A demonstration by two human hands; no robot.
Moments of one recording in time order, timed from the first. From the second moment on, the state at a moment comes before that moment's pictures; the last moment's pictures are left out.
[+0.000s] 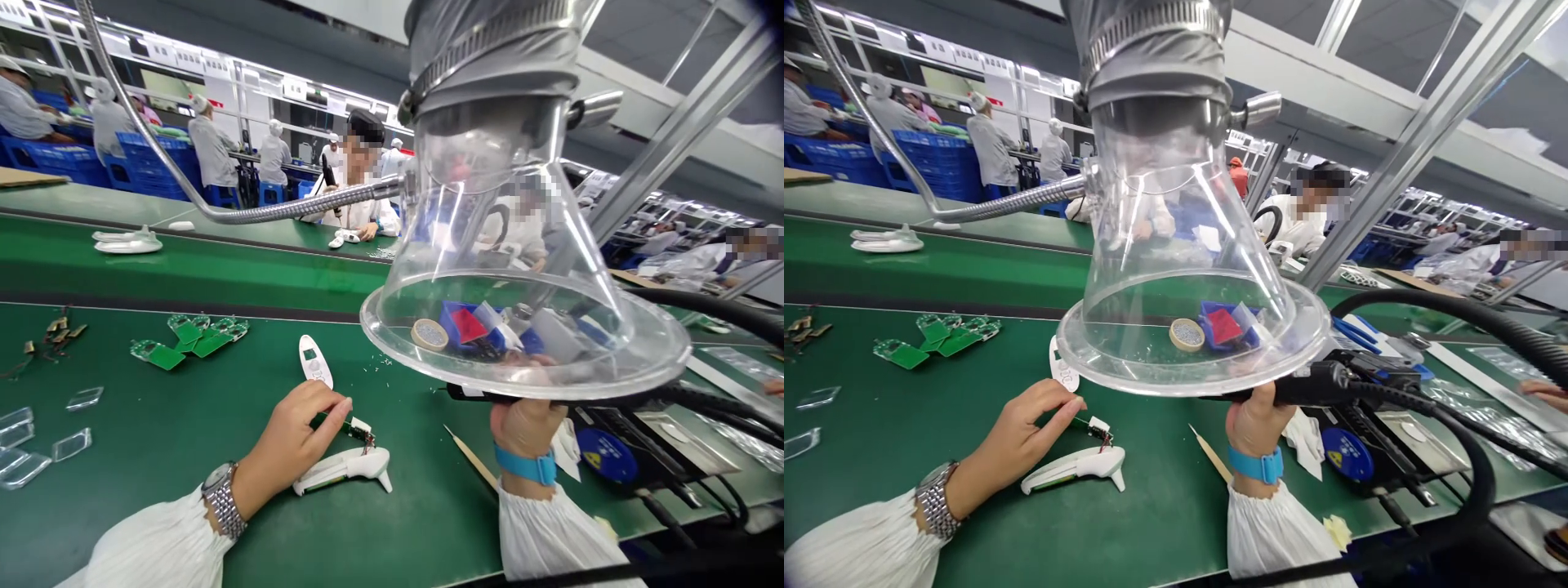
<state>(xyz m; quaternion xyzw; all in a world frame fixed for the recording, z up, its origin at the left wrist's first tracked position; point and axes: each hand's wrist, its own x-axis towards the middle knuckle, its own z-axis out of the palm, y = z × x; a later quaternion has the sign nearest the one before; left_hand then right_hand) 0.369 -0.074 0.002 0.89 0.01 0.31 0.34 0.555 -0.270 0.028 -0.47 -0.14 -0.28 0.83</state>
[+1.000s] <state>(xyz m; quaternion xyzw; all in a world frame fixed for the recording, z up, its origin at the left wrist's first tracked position) 0.363 -0.103 0.008 0.91 -0.07 0.23 0.35 0.442 -0.271 0.078 -0.47 -0.21 -0.02 0.86</state>
